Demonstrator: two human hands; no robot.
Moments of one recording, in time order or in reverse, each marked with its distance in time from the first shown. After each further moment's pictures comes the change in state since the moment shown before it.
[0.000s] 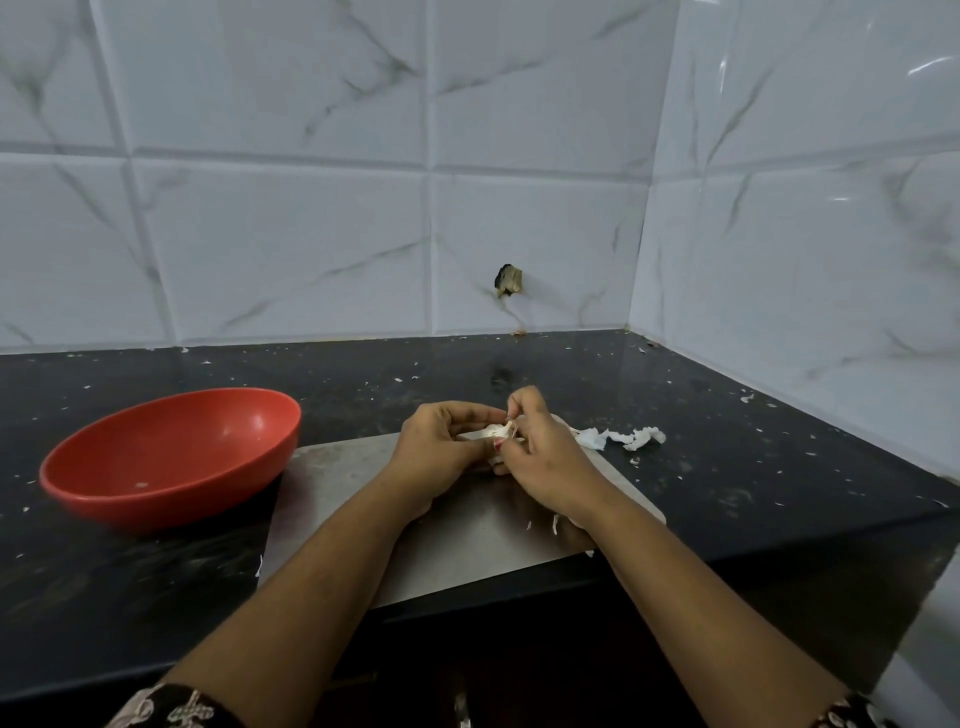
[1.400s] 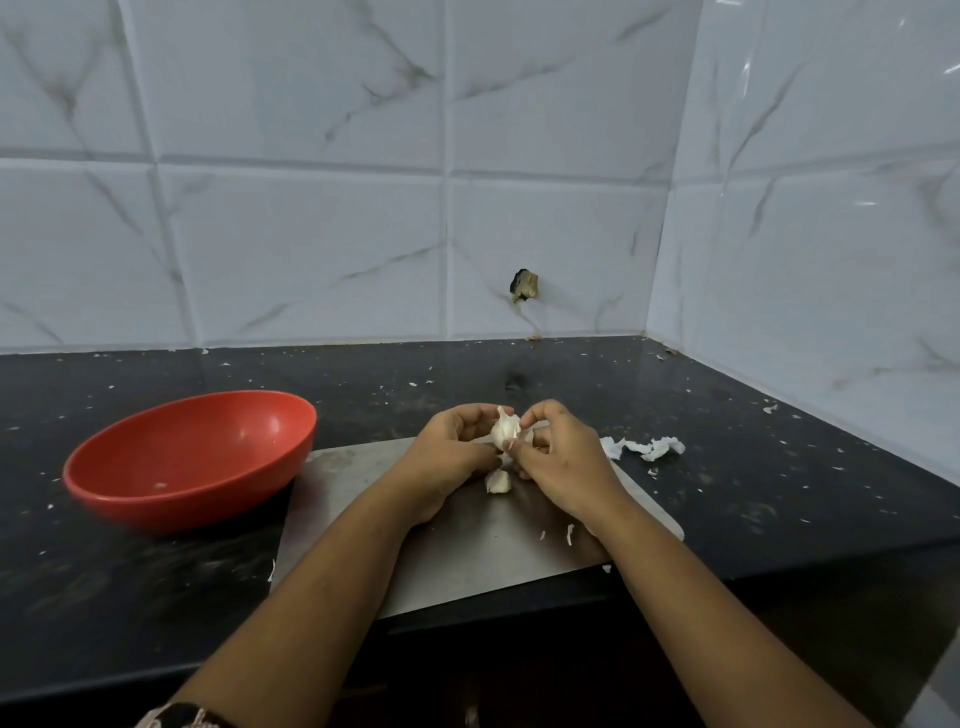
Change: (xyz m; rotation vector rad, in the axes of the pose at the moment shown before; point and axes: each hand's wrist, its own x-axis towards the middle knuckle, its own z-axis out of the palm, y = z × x) left_hand 0.002 0.002 -0.003 -0.176 -0.111 -0.087; right_hand 0.006 0.002 0.000 0.029 0.138 0.117
